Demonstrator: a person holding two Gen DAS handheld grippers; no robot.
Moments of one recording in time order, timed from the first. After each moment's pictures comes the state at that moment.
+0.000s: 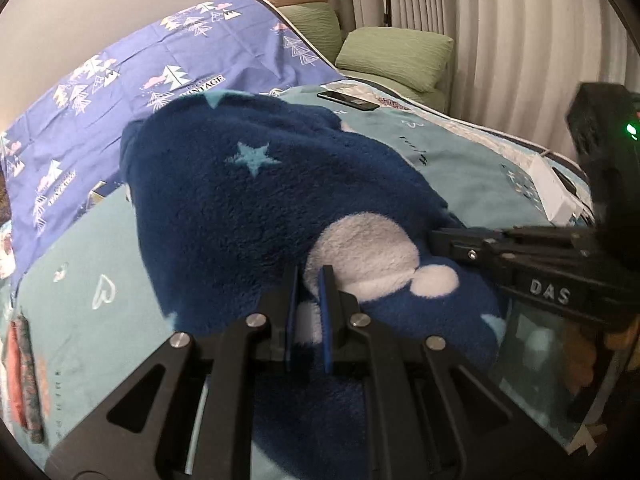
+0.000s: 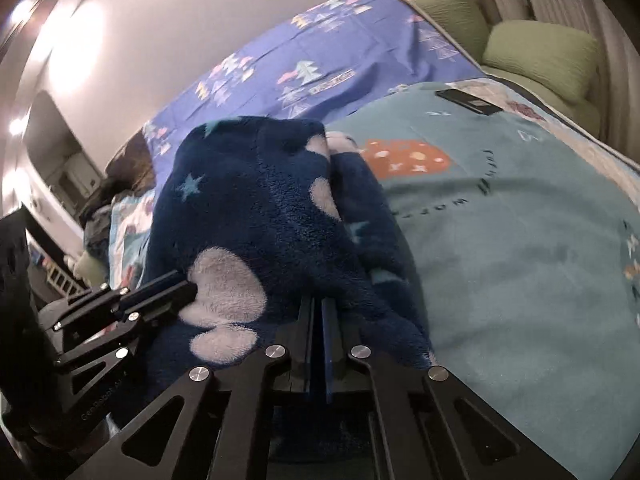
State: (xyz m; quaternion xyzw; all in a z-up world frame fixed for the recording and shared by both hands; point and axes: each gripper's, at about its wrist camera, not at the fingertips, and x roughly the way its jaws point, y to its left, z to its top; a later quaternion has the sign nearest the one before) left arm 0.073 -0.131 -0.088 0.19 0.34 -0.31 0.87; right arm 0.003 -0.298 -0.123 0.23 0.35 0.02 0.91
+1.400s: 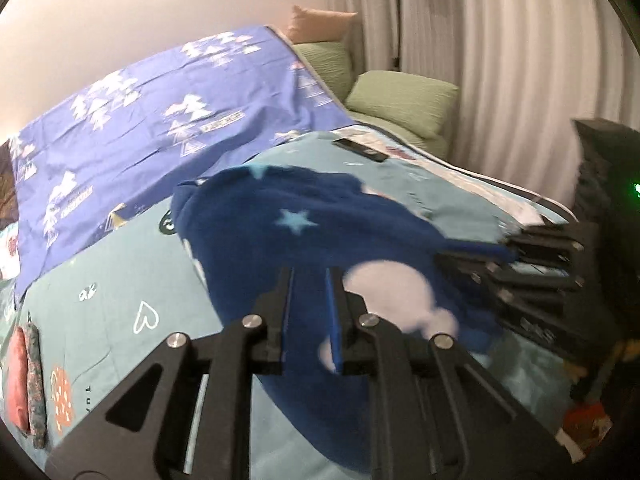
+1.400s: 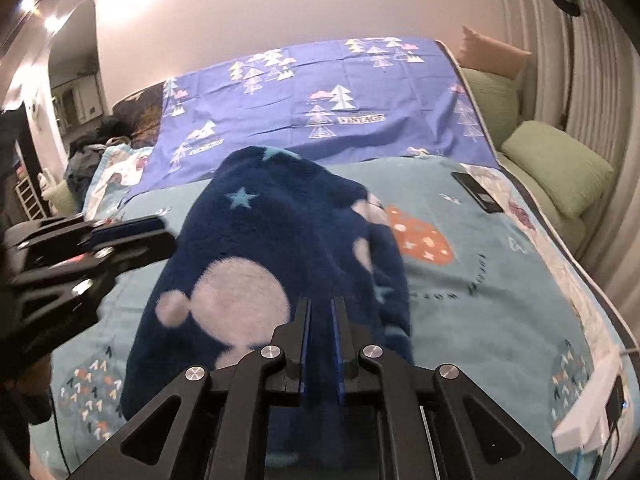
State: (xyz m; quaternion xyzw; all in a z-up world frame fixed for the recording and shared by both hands) left arm 0.088 -0.084 -0.026 0.14 0.30 -0.32 0.89; right arm 0.011 -0.244 -0.055 0.04 0.34 0.01 0.94
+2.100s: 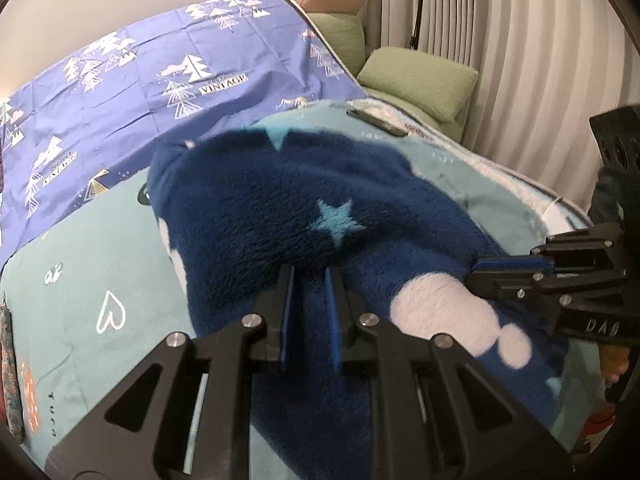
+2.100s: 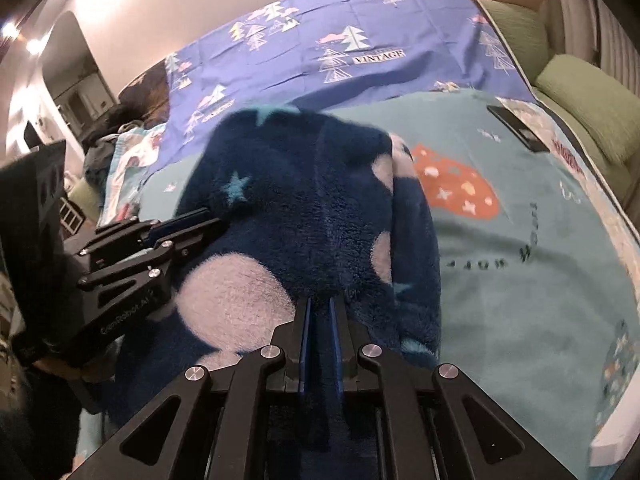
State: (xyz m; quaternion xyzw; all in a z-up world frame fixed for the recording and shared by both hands) left arm 0.133 -0.097 -0.070 0.13 0.34 -0.32 0.87; right arm 0.053 -0.279 -0.065 0.12 0.42 0.08 0.89
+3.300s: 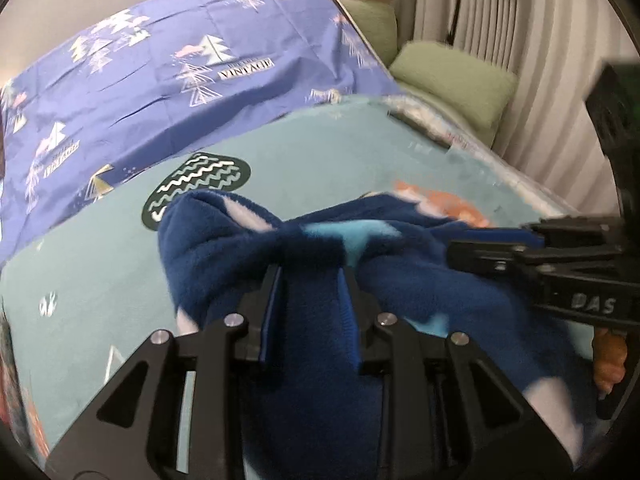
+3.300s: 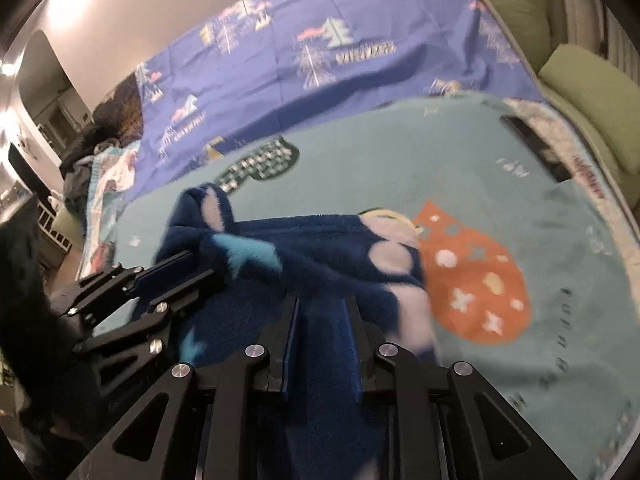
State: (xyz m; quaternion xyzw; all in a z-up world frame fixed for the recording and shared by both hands) left arm 0.220 -0.116 -0.071 0.10 0.38 -0.29 0.87; right arm 0.147 -0.303 -0.062 0.13 0.43 0.06 0.89
